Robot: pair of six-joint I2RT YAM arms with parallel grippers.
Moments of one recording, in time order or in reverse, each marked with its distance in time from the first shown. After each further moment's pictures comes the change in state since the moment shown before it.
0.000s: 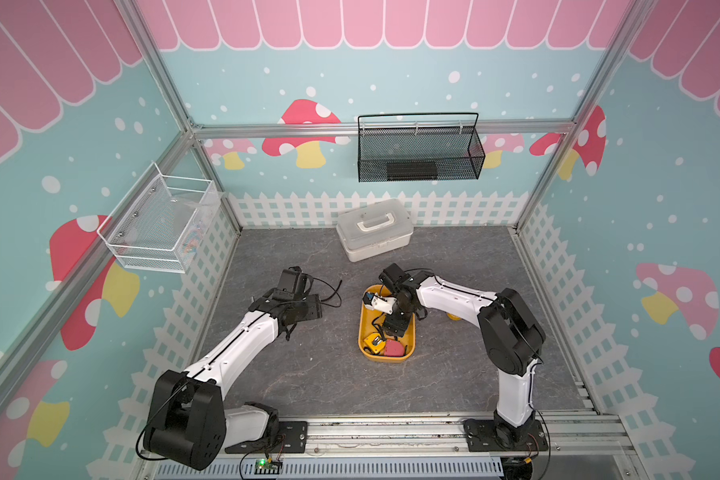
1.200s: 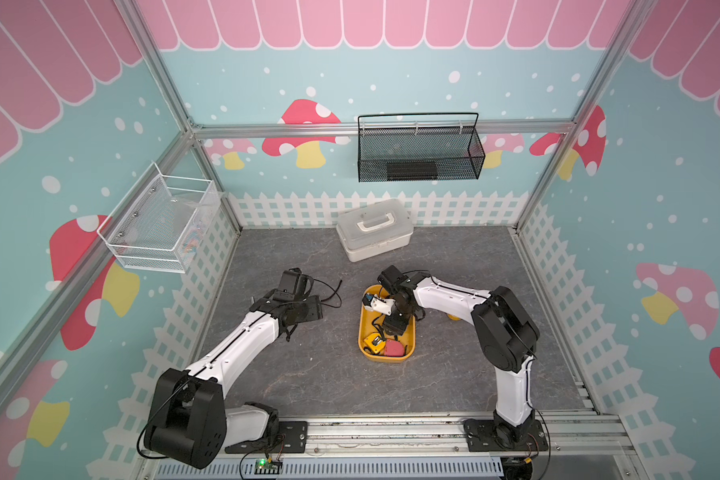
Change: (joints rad) left arm 0.000 0.006 -0.014 0.008 0.010 -0.018; right arm 0.000 0.031 0.003 0.013 0.002 0.023
